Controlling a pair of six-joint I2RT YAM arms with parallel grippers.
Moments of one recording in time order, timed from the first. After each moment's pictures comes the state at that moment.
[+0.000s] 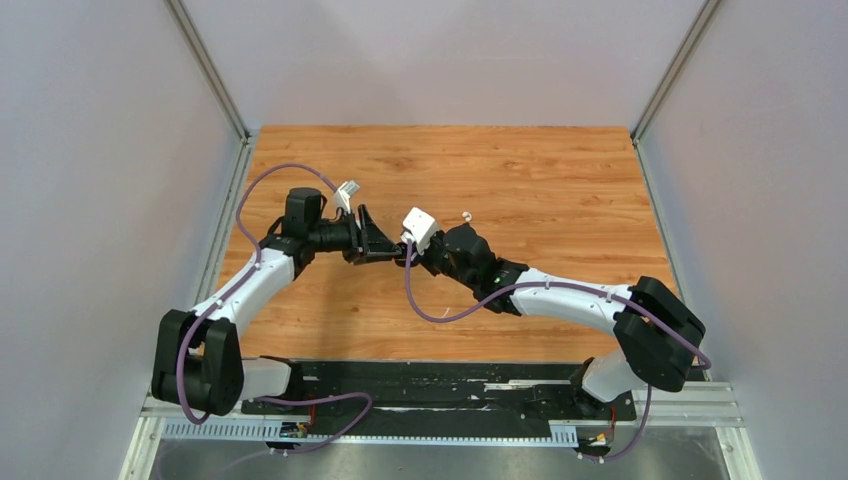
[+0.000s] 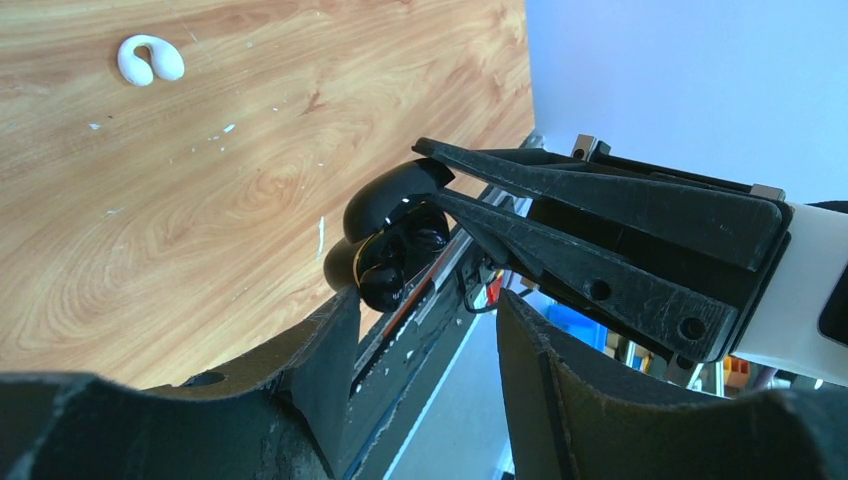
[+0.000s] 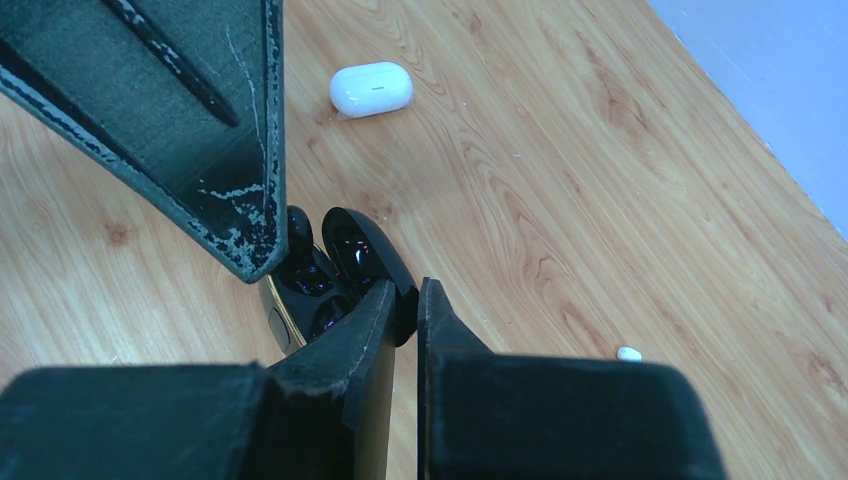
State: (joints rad) left arm -0.23 1.28 0.78 -0.14 0.91 -0.68; right arm 0.95 1.49 0.87 0.33 0.10 -0.26
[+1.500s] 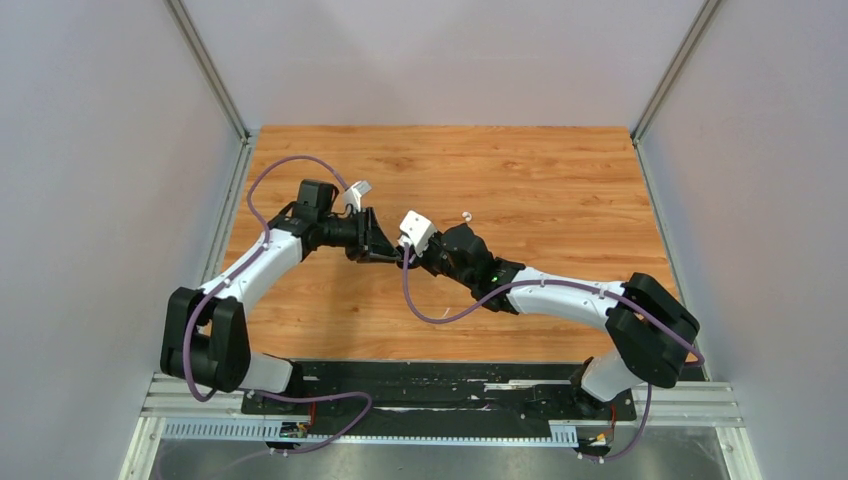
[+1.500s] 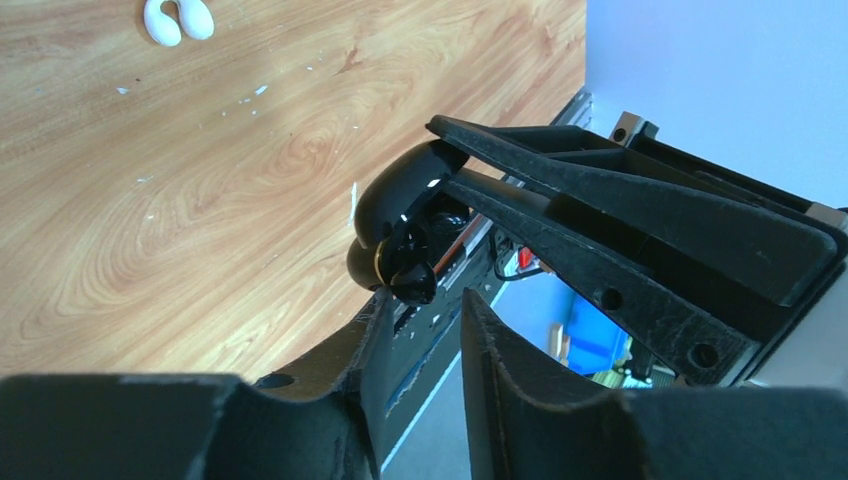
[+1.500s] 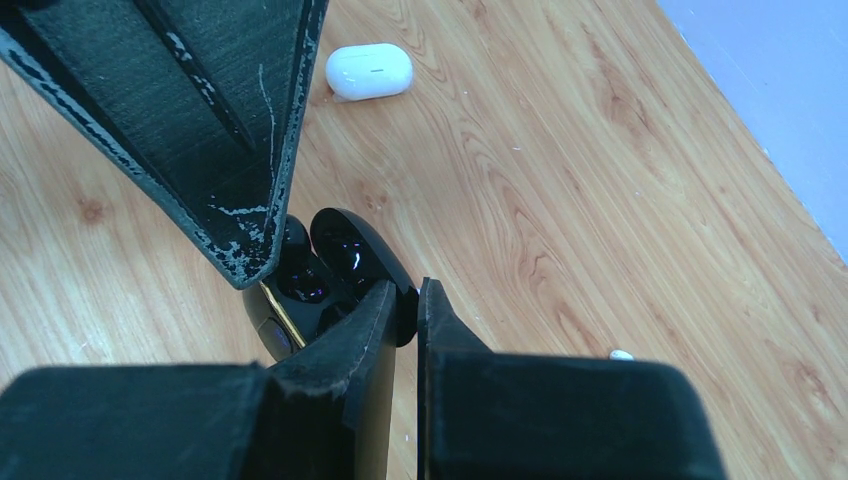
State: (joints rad) left arm -0.27 1.38 0.93 -0.39 0.88 -0.52; right arm 0.95 1.52 0.86 0.33 0.08 -0.30
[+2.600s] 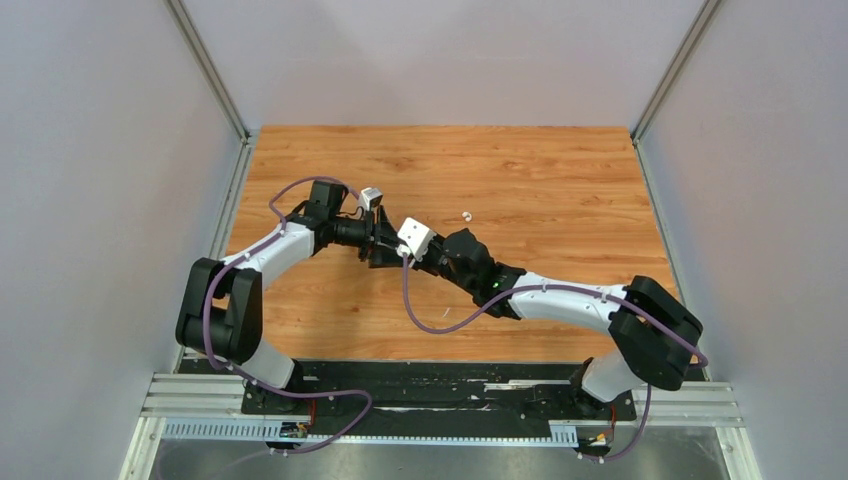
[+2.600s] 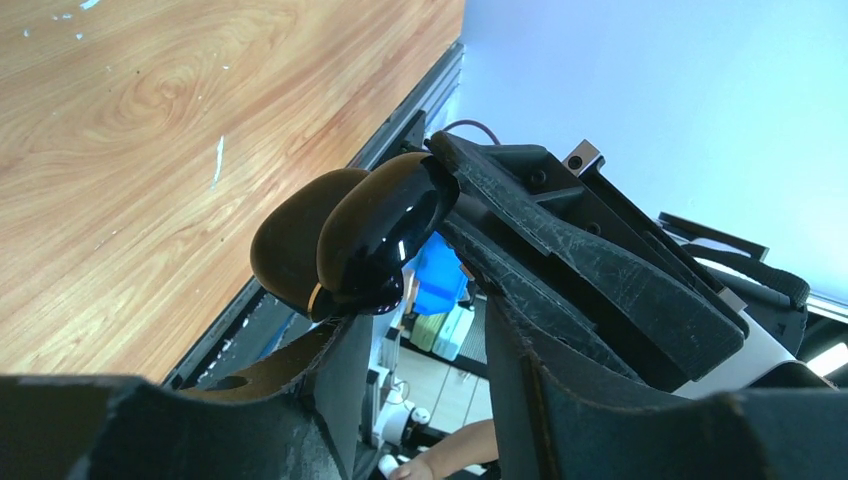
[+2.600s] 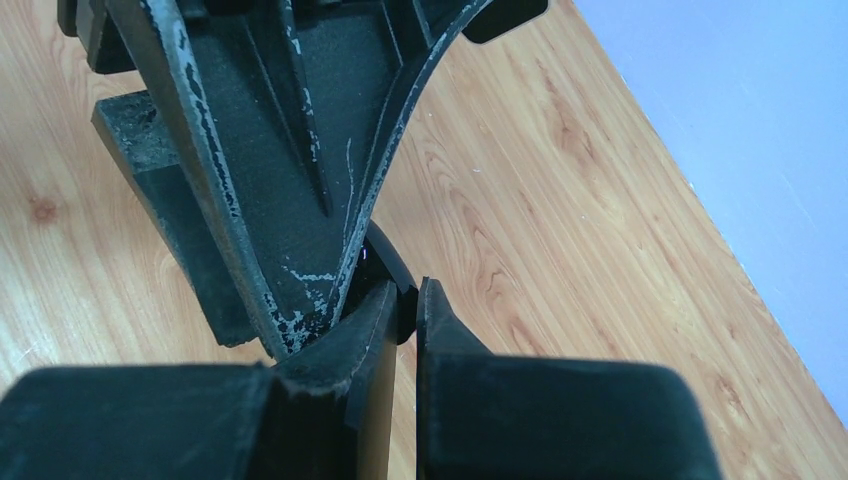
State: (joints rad) left arm -0.28 1.54 0.93 -0.25 1.11 -0.83; right arm 0.98 1.51 0.83 0.40 0.13 -0.42
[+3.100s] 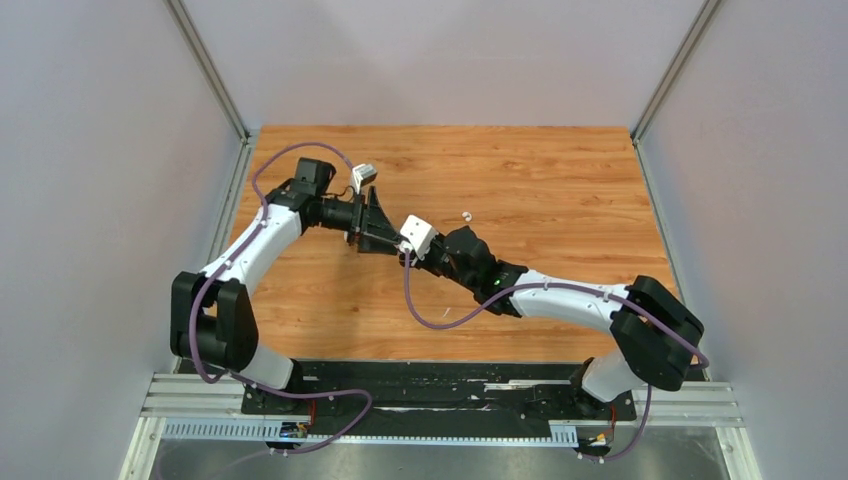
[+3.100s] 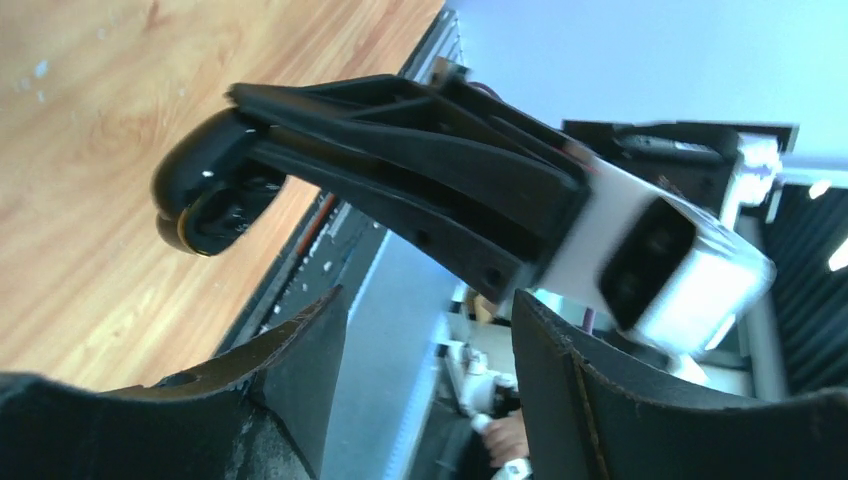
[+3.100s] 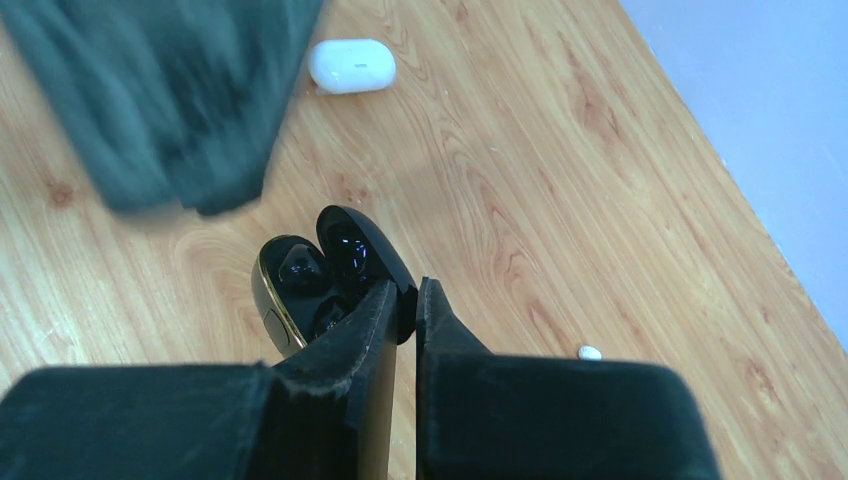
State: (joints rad) left arm -0.23 1.50 1.10 -0.56 1.19 -0.50; right arm 0.96 1.50 0.83 0.37 0.11 -0.39
